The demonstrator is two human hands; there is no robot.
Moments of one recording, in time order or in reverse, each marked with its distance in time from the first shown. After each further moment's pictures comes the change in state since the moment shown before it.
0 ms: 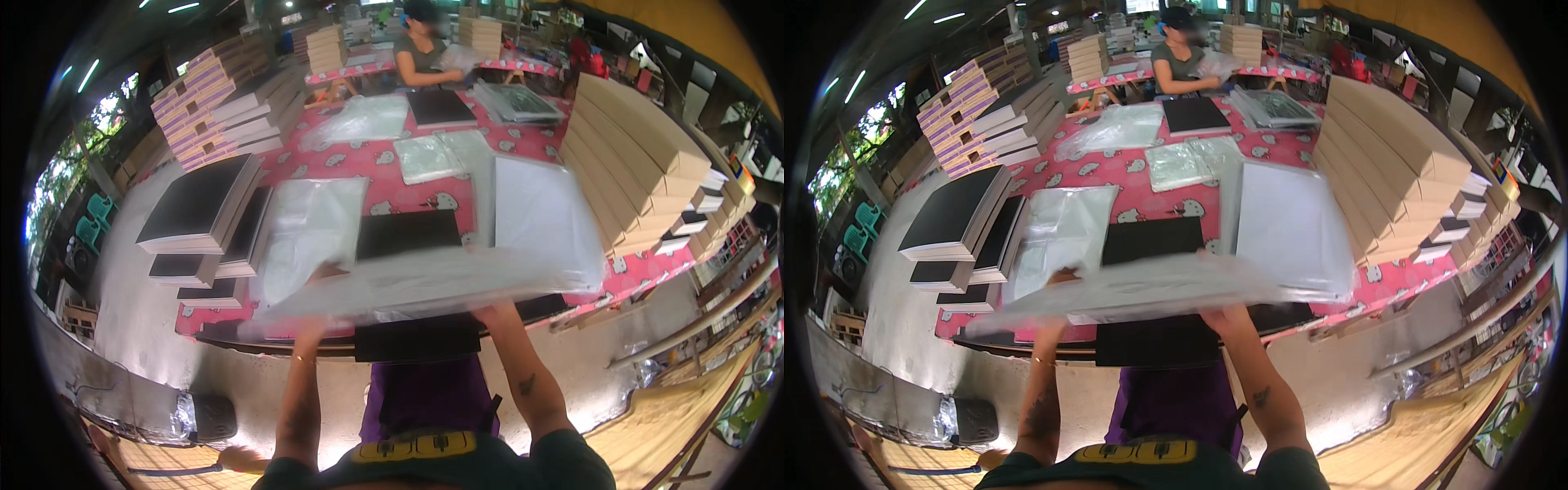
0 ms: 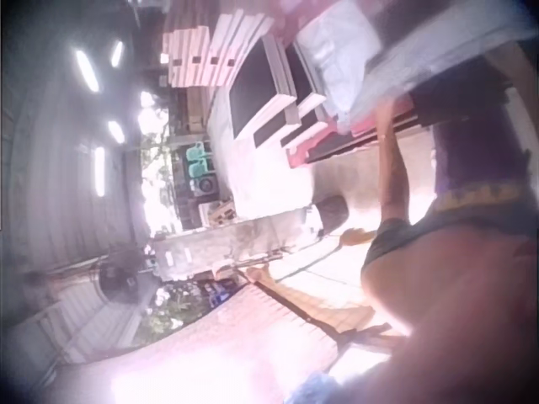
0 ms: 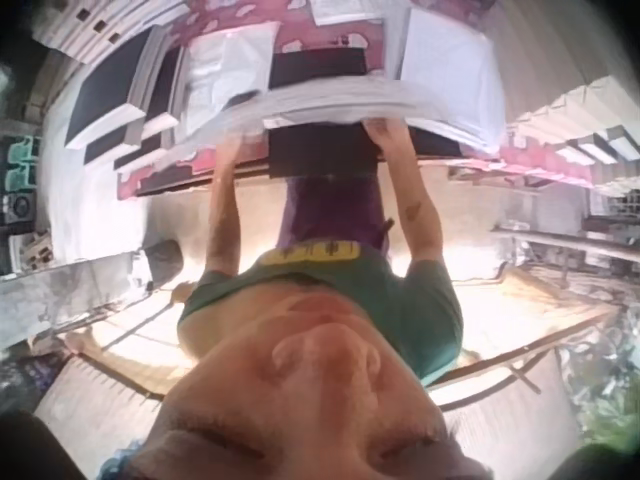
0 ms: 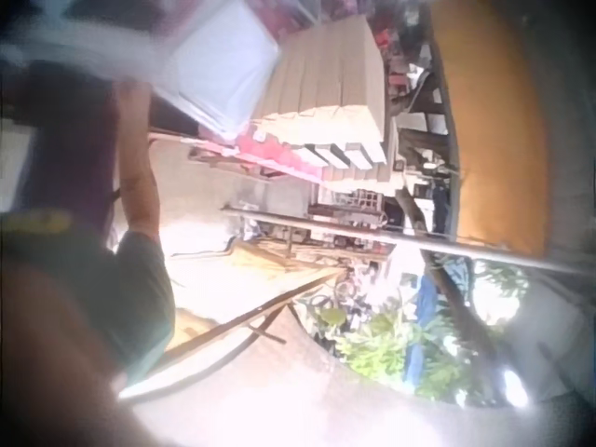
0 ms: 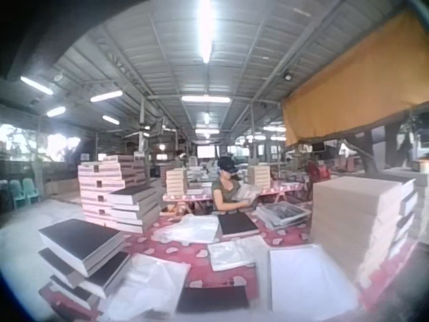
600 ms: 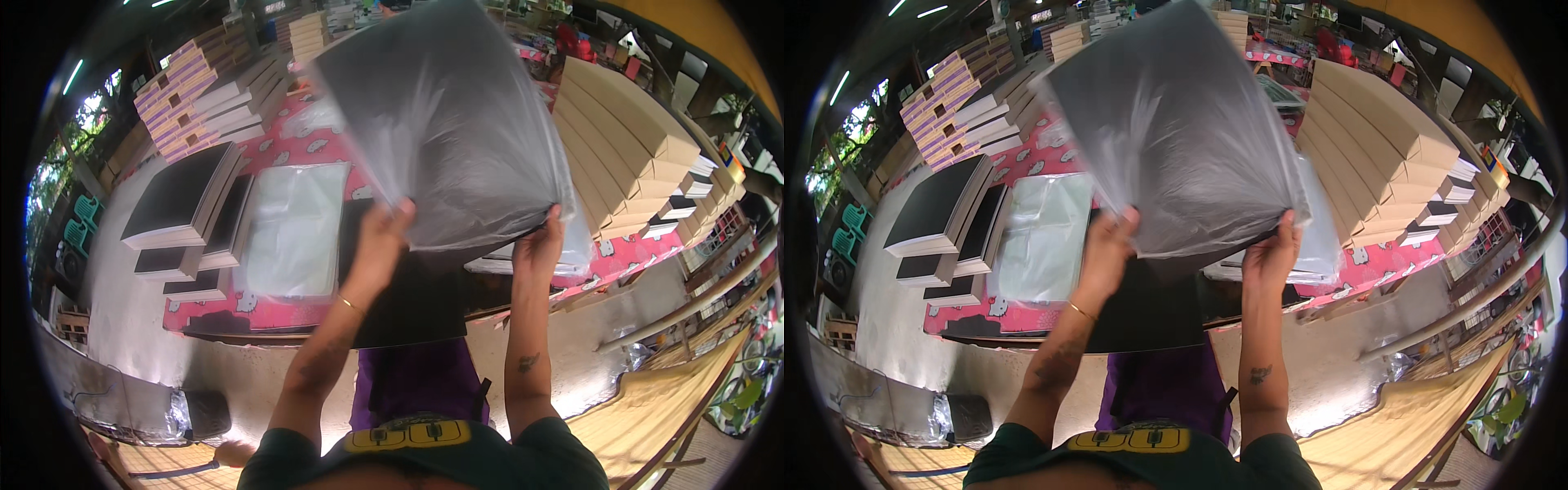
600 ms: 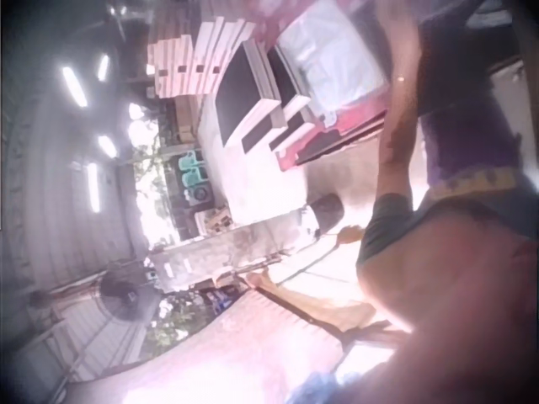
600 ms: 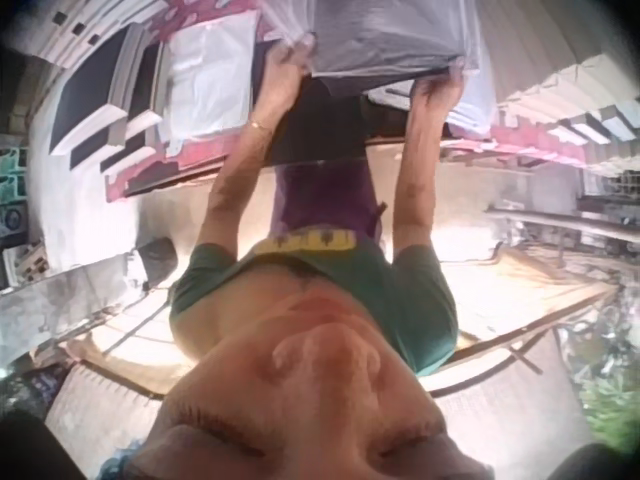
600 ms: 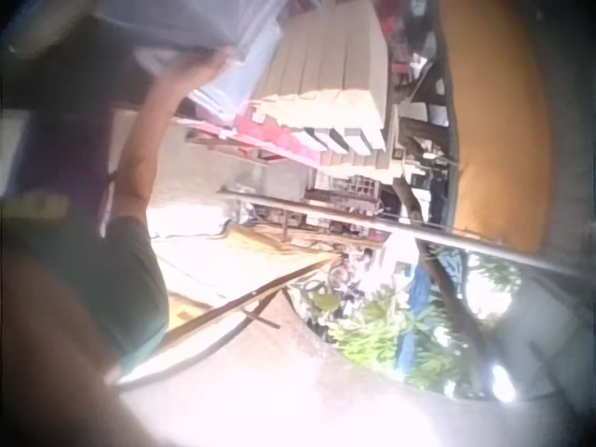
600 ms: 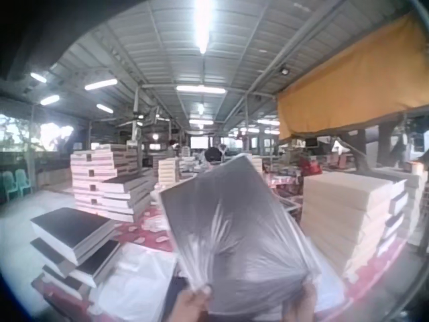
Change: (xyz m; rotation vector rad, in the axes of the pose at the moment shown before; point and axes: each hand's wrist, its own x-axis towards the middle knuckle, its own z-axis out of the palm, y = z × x) left_hand 0.110 0.081 0.105 -0.612 0.032 -0.575; right_hand -0.008 -0.099 0.042 -0.073 0.293 -0.826
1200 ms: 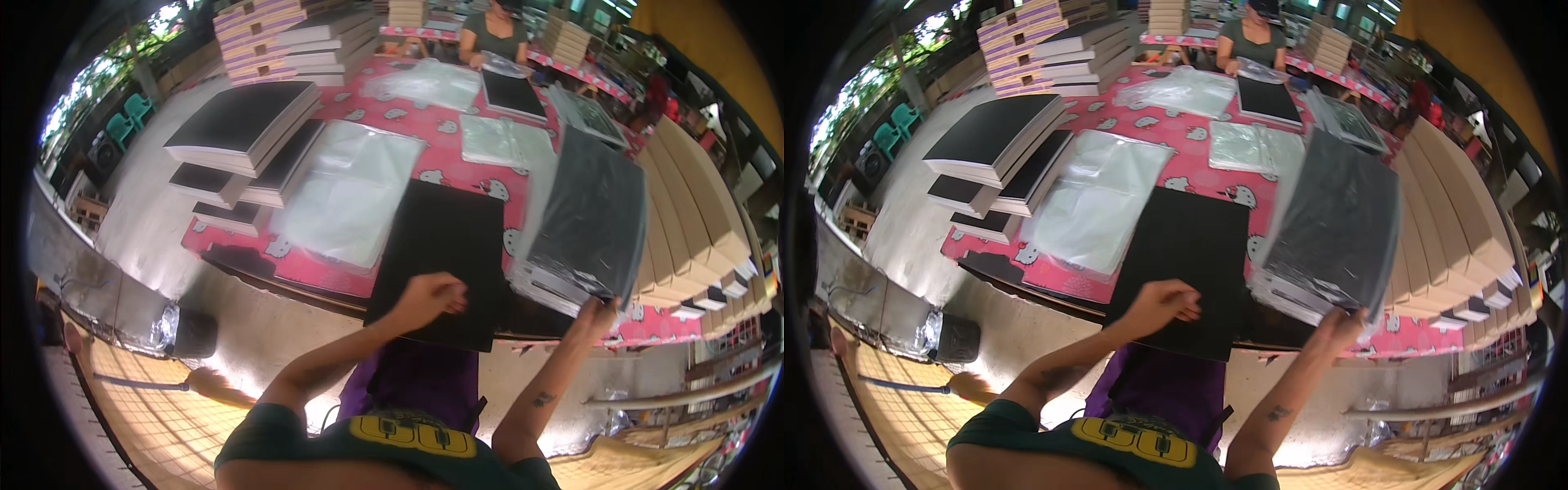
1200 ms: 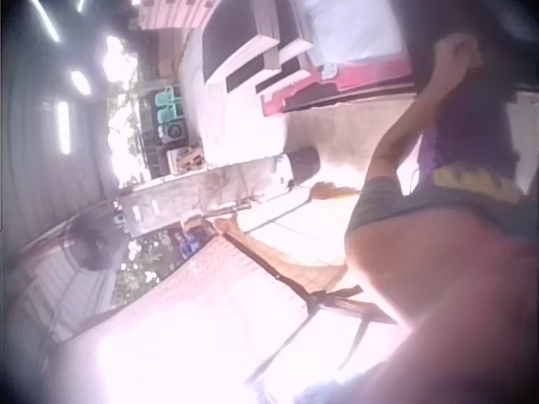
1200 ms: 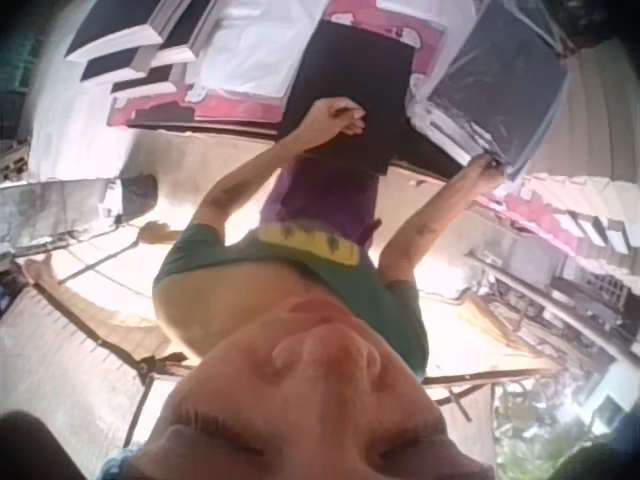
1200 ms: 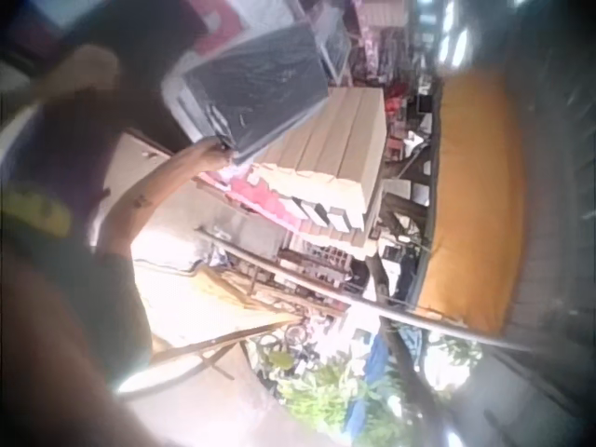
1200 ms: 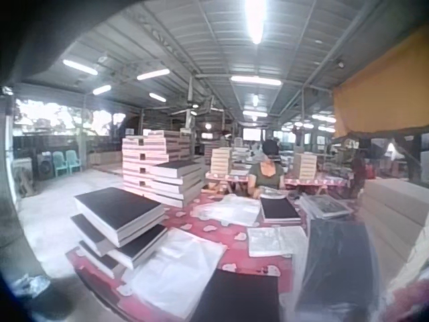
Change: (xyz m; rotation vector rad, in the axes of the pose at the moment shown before) left_hand -0.070 -0.096 -0.027 -0.055 -0.143 -0.148; right_hand 0.046 -0.016 -0.108 -0.063 0.376 -0.127
